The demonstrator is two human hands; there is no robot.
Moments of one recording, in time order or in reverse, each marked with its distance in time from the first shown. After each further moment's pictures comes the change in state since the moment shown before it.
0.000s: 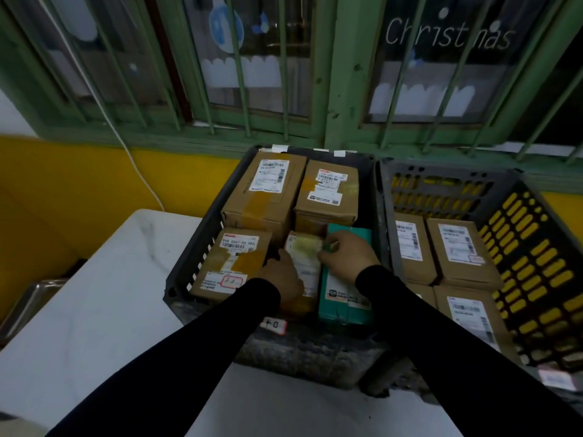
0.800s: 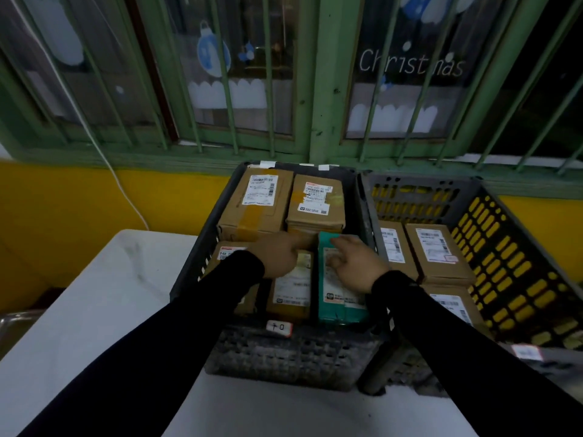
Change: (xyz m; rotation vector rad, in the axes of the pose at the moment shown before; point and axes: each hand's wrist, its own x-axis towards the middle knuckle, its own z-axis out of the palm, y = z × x) left_hand -0.035 0.003 -0.063 0.078 0.181 0.445; right_hand -0.033 0.005 -0.021 -0.185 -0.017 -0.116
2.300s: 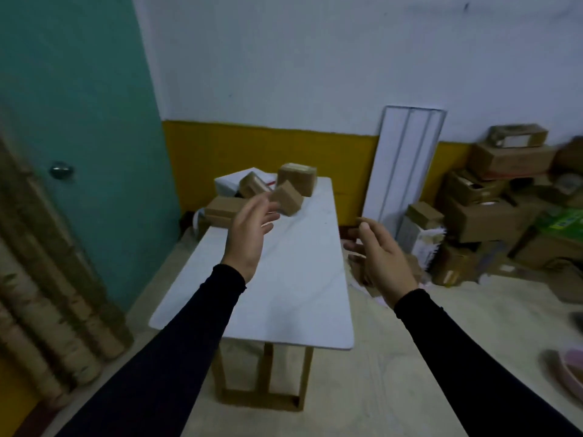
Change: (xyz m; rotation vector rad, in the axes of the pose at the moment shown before) left_hand -0.216 0.993 0.480 -1.074 -0.804 0.928; right_hand -0.926 0.566 -0.125 0.715 1.791 0.952
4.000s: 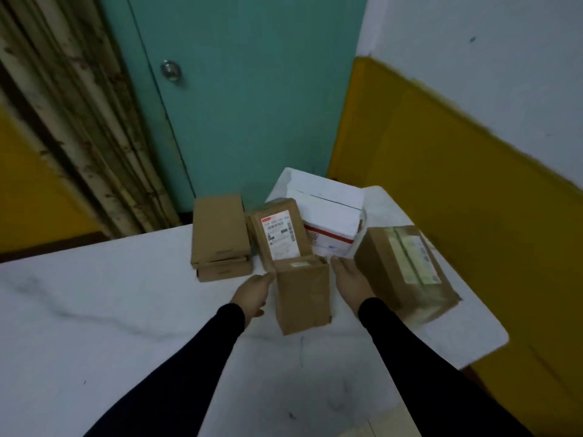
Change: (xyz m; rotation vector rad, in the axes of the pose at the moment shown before) left_hand 0.639 -0.351 0.191 -0.034 1.019 -0.895; right_hand 0.869 0.271 0.153 -0.498 -1.187 0.243
